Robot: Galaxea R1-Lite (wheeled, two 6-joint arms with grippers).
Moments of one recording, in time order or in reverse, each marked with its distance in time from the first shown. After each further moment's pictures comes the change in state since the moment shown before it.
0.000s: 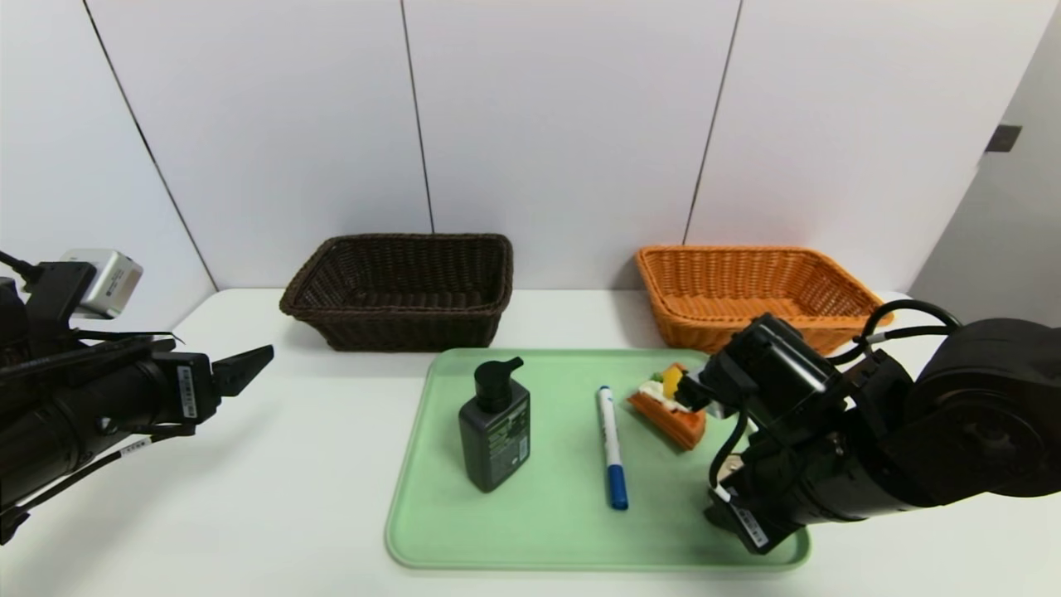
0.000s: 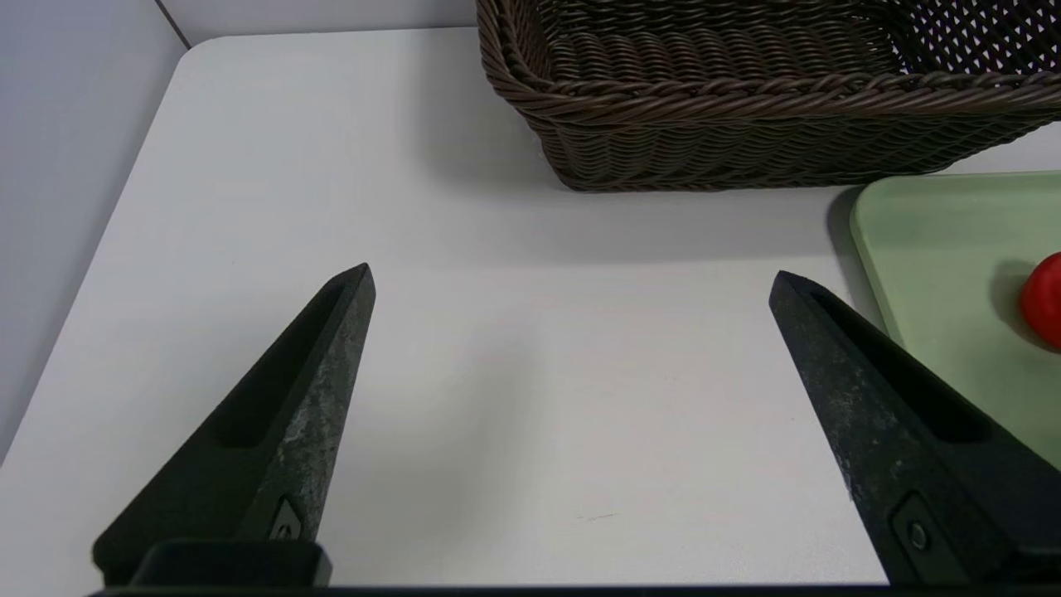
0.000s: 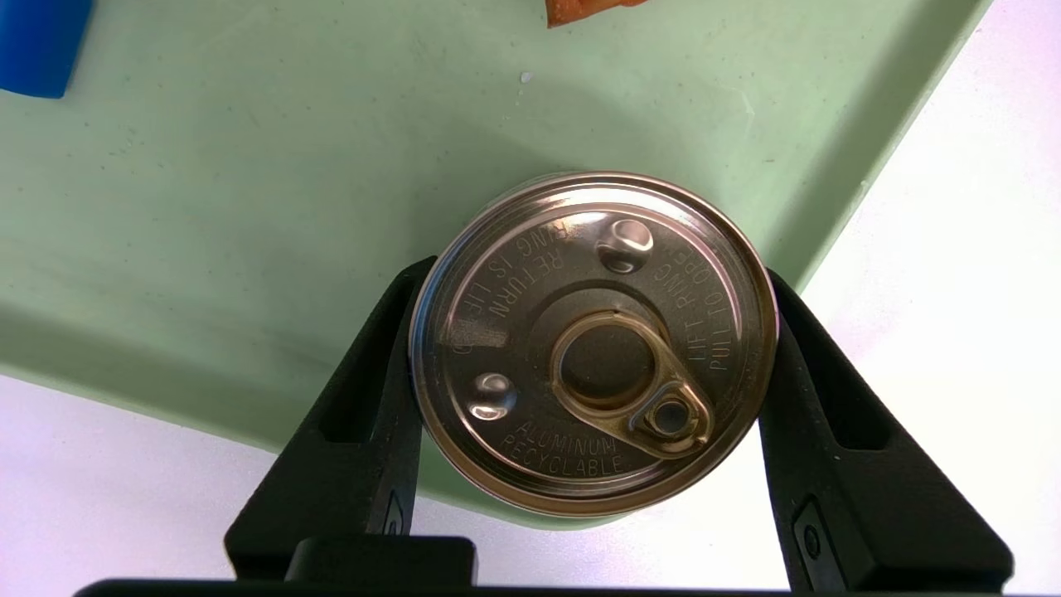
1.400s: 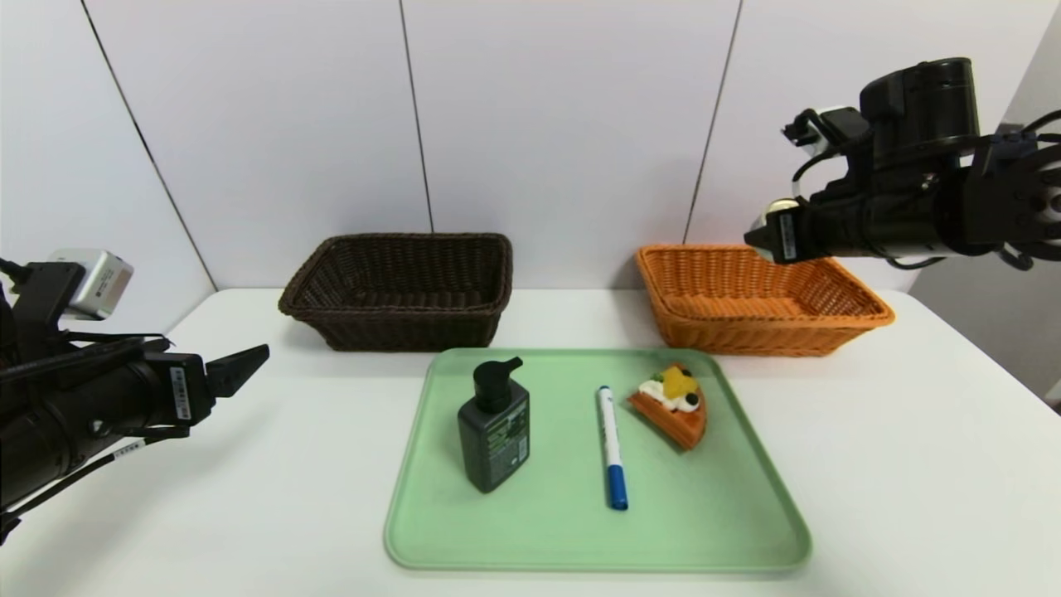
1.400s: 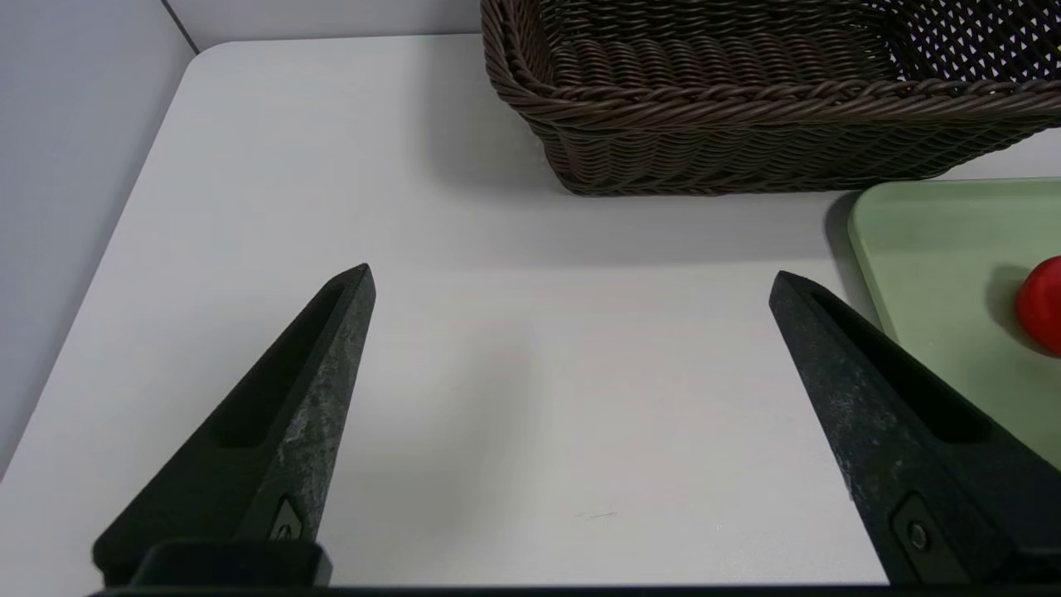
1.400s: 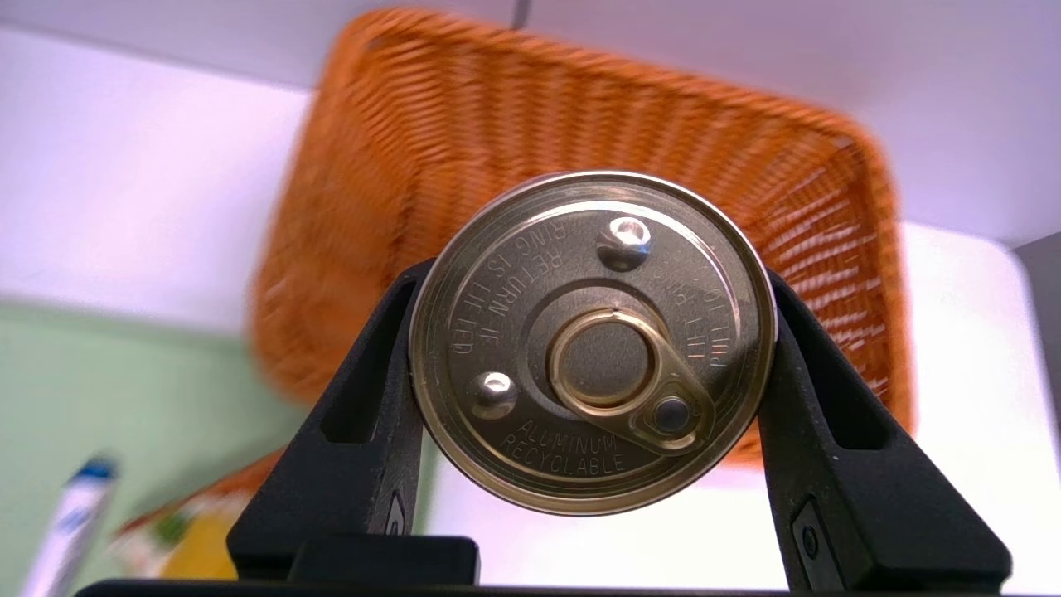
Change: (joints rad) left arm 0.001 -0.020 0.008 0.000 0.003 -0.002; right arm -0.415 0.044 -0.473 -0.316 0.023 -0.197
